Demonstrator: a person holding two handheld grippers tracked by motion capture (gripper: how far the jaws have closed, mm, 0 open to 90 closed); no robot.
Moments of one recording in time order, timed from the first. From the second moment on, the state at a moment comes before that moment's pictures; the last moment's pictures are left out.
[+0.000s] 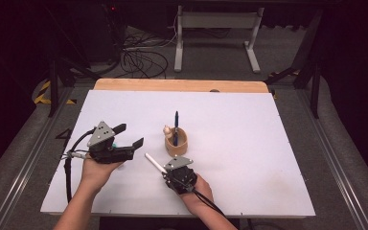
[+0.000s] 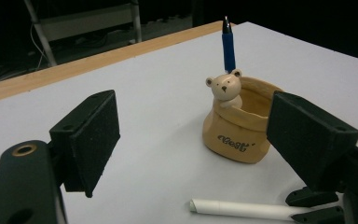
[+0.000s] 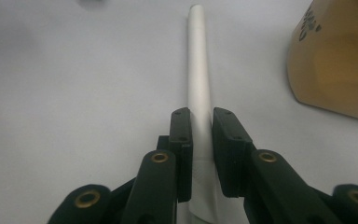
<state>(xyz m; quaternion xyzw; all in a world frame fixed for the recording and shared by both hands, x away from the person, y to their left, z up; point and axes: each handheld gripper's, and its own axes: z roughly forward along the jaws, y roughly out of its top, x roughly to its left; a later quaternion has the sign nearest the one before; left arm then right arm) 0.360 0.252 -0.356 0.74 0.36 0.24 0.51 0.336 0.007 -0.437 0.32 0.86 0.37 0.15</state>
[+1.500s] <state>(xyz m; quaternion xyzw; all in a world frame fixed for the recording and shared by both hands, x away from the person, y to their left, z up) 0.367 0.237 -0.375 0.75 0.36 0.13 0.54 0.316 -0.010 -0.402 0.27 0.77 0.53 0.25</state>
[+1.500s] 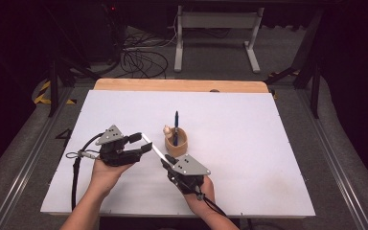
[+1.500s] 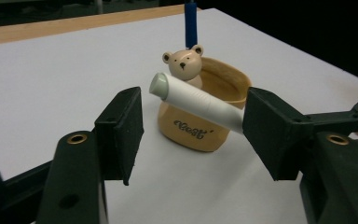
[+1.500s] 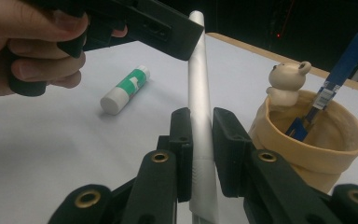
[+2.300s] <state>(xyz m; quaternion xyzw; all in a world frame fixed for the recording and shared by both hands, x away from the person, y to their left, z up) 0.371 0.244 -0.380 0.72 0.39 0.08 0.57 0.309 -0.009 -0.403 0.25 0.75 0.55 0.27</state>
